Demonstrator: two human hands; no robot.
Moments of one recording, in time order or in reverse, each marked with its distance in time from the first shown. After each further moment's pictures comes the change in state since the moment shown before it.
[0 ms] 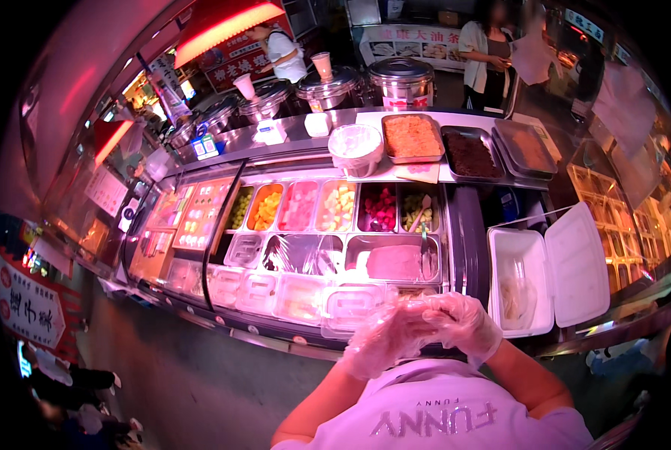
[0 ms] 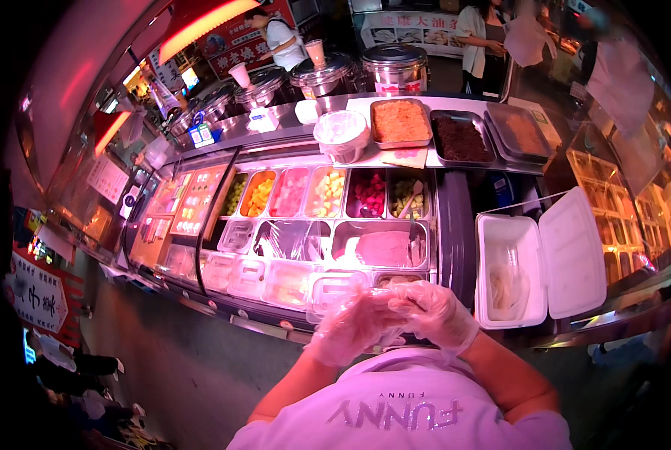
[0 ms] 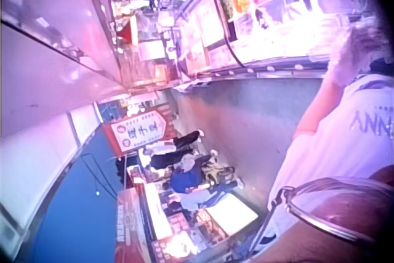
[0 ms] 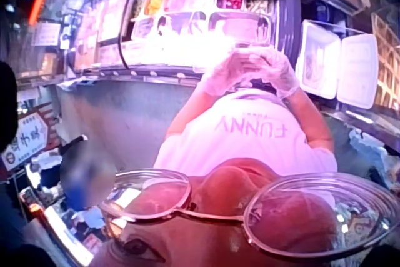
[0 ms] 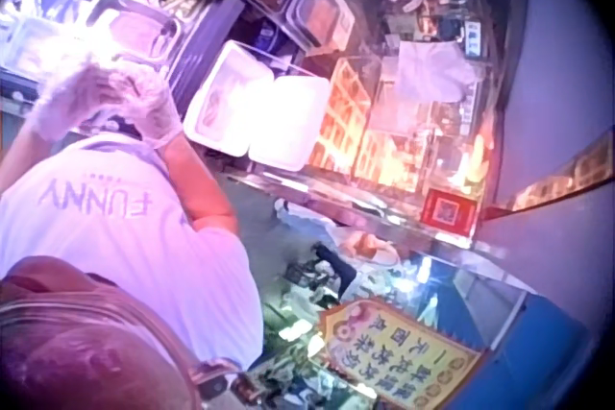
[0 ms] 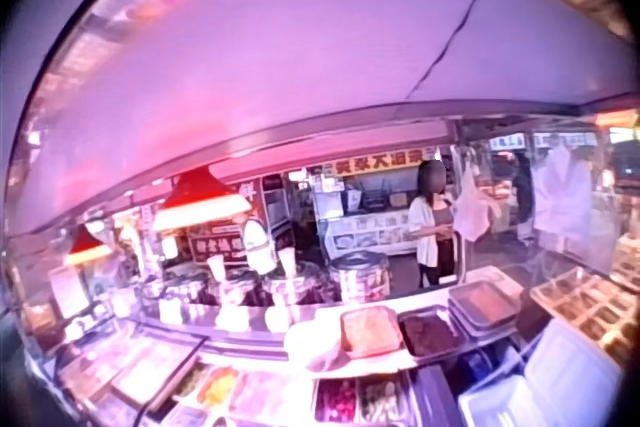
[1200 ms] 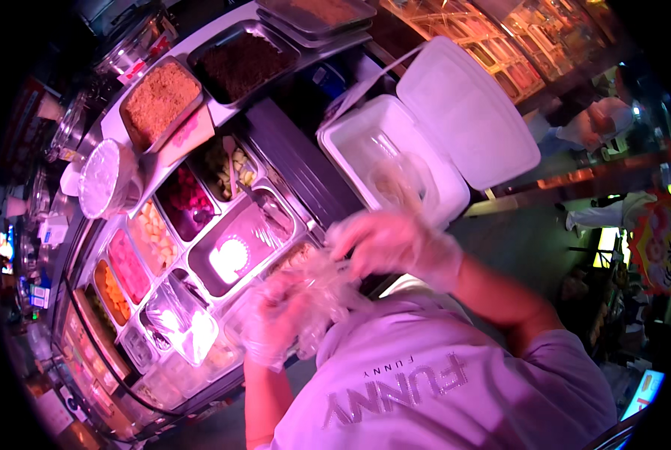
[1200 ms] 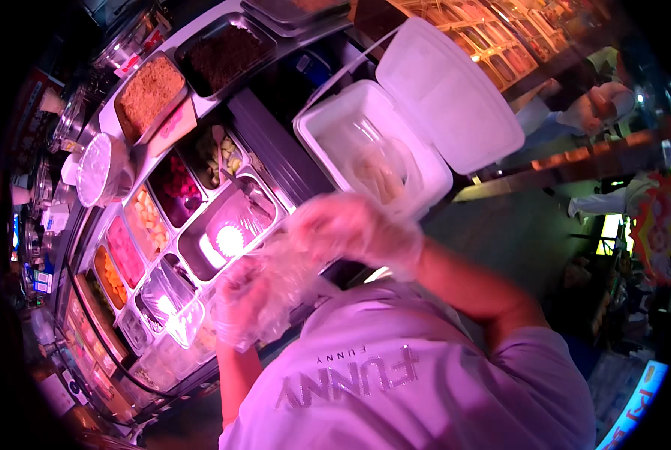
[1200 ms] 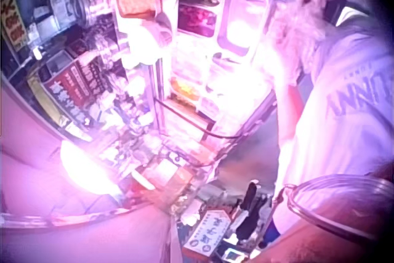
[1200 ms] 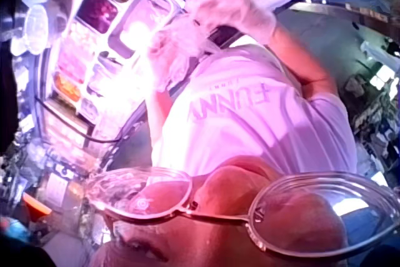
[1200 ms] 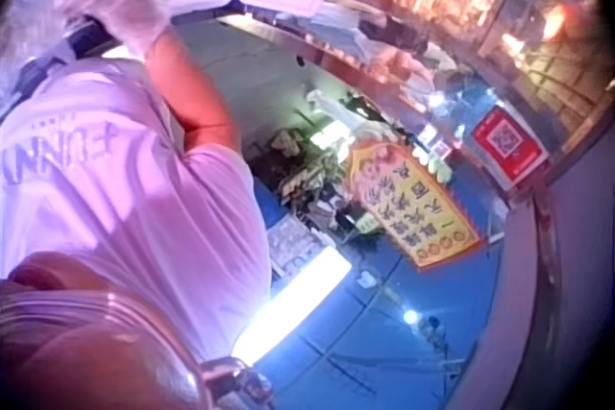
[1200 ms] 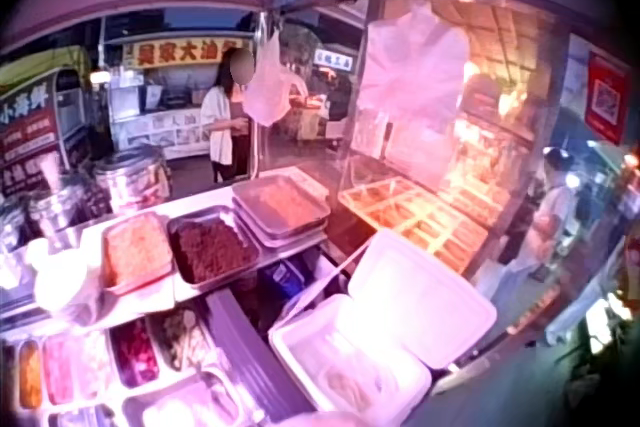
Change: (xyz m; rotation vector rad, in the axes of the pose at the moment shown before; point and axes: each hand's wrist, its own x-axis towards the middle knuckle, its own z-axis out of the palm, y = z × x) left_hand 0.111 0.016 -0.056 0.939 0.236 -0.357; right_hand -0.015 0.068 -0.091 0.538 0.386 0.272
